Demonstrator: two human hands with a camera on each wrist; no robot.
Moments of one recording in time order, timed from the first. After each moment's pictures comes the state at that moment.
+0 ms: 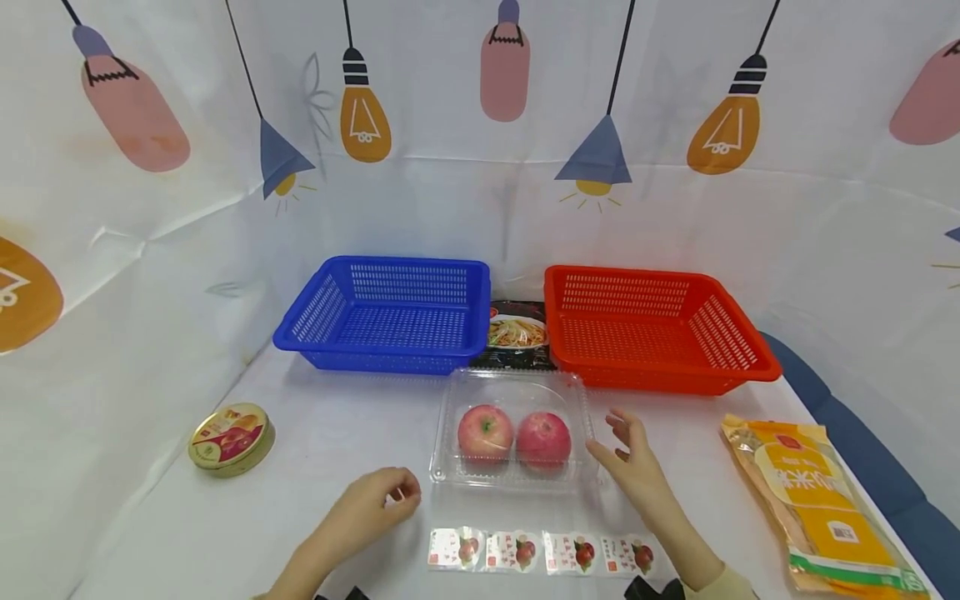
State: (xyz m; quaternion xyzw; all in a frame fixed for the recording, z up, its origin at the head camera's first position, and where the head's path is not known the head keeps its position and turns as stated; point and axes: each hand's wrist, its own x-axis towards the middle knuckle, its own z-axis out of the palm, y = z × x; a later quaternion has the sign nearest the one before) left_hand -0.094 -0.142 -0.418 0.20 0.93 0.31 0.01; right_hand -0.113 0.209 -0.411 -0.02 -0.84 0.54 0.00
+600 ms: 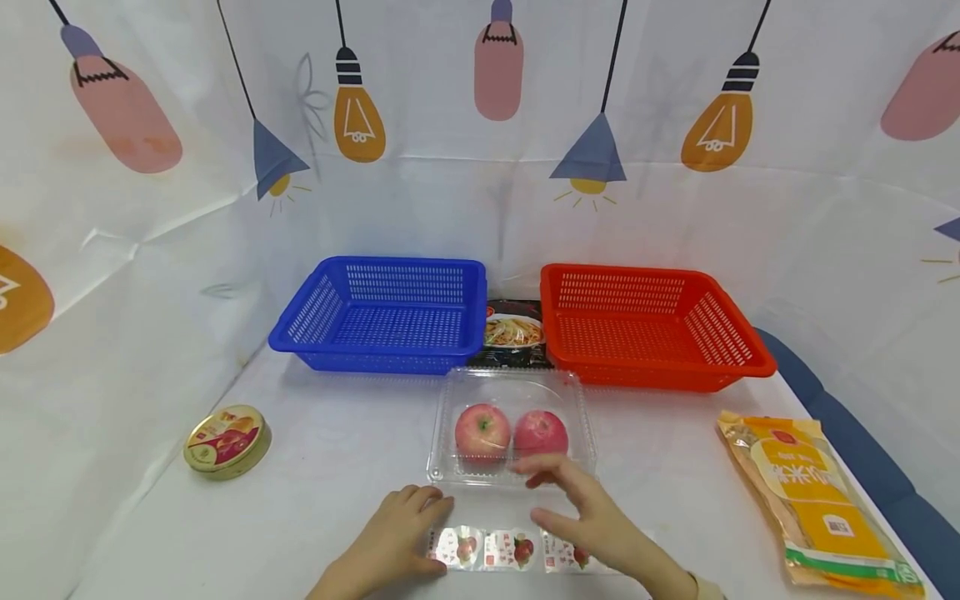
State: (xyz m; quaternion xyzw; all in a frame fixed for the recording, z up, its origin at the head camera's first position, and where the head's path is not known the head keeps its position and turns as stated) left_hand -0.080 -0.117 -0.455 0.35 0.93 0.11 -0.05; right_hand -0.077 0.160 -0.398 0.39 -0.73 0.57 0.03
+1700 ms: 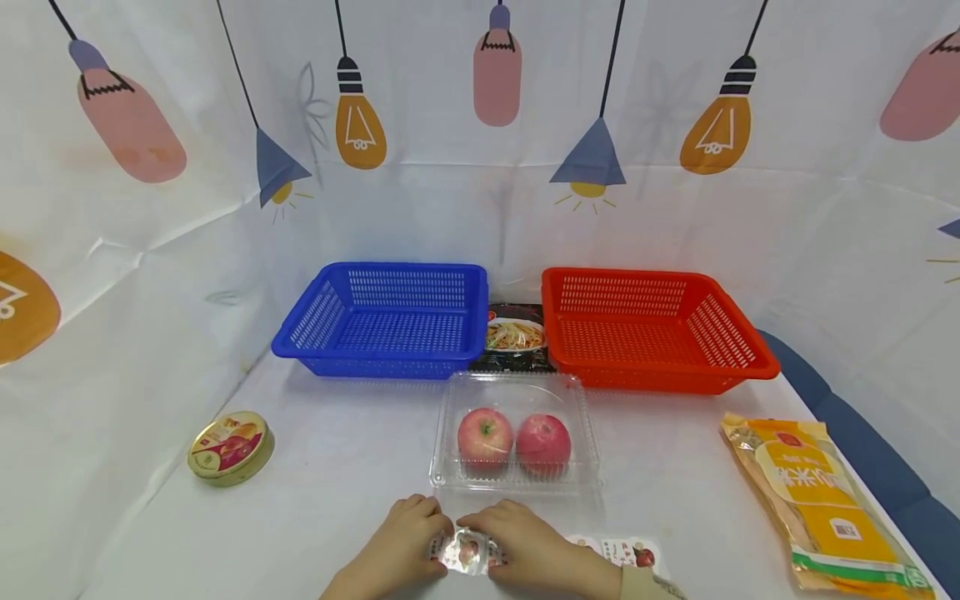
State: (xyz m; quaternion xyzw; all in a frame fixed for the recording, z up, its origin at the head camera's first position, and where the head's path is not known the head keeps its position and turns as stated) left_hand -0.079 -0.109 -0.450 0.34 0.93 0.15 -0.02; right_hand -0.085 0.110 -0.458 0.44 -0.88 0.20 0.00
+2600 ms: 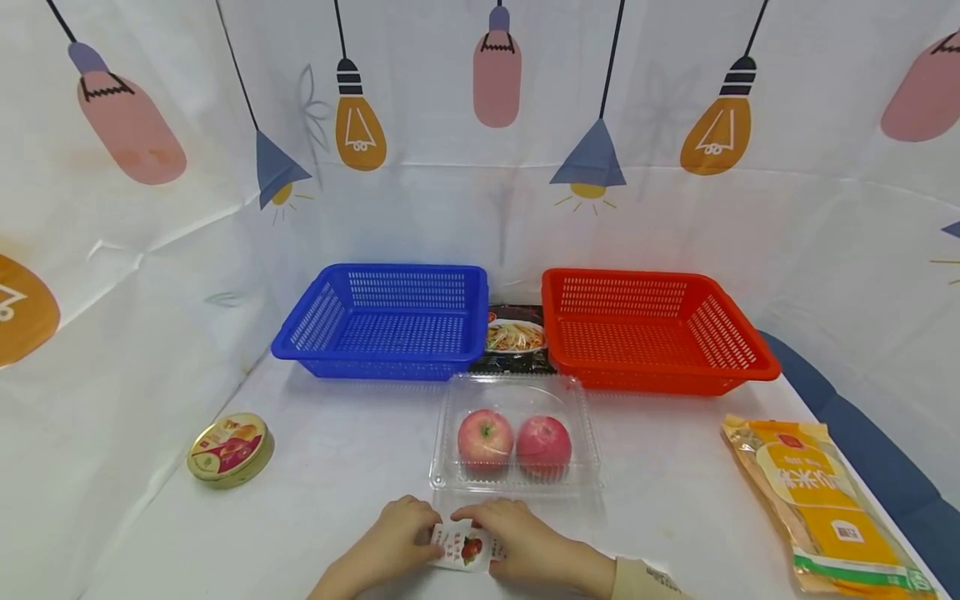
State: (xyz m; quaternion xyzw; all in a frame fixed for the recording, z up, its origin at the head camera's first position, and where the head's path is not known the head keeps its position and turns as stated) left_hand -0.089 -0.117 -0.448 0.29 0.92 0.26 0.07; right_hand -0.092 0.103 -0.454 0.39 -0.89 0.22 -0.08
